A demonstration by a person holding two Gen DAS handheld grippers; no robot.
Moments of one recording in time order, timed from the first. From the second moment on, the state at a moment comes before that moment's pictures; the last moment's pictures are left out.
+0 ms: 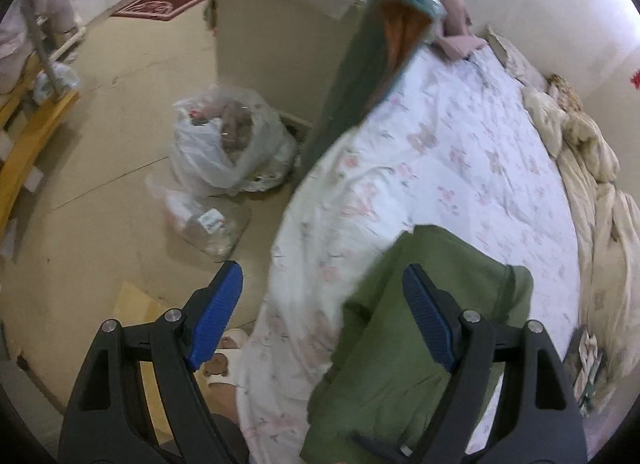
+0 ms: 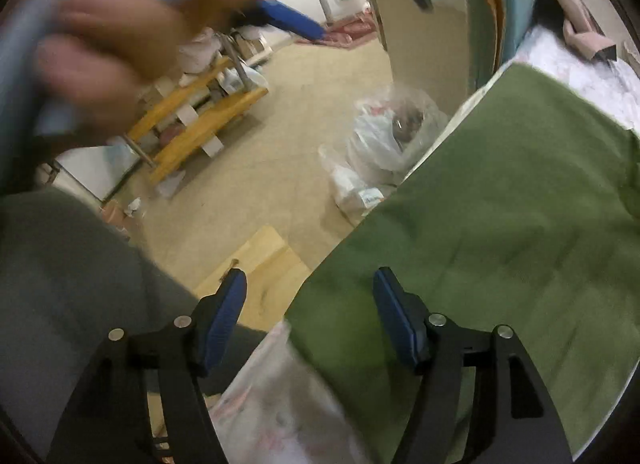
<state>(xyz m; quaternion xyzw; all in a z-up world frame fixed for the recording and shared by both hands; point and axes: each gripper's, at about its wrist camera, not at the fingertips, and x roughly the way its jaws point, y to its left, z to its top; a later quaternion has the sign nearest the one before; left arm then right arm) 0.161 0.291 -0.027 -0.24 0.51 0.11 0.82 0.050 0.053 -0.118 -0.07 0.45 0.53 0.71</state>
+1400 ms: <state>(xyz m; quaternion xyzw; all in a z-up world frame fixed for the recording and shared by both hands) 0.169 0.048 -0.104 -0.05 0.67 -0.20 0.72 0.262 -0.380 -0.133 0.09 0.61 0.27 0.74</state>
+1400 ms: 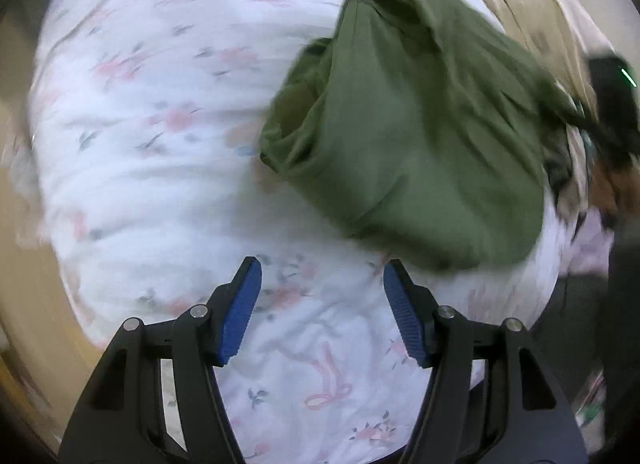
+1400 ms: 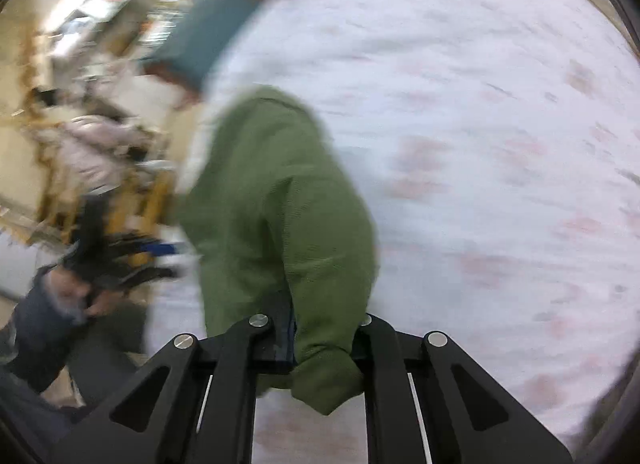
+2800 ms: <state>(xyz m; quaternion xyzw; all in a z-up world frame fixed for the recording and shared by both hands) 0.200 0.013 -0.102 -0.17 0.59 -0.24 0.75 0.206 -0.348 -0.160 0.37 0.51 0.27 0.73</state>
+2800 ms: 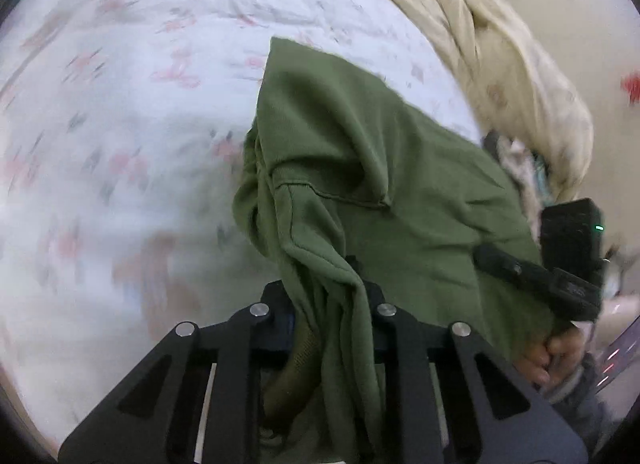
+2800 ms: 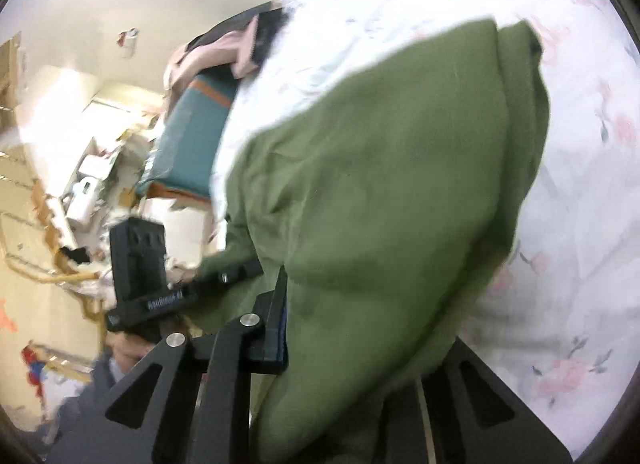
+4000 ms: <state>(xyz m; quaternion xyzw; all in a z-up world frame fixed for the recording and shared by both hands) 0.191 0.031 -0.057 -0.18 0.55 -0.21 0.79 0.238 -0.290 -0.105 0.23 0.52 0.32 0.76</state>
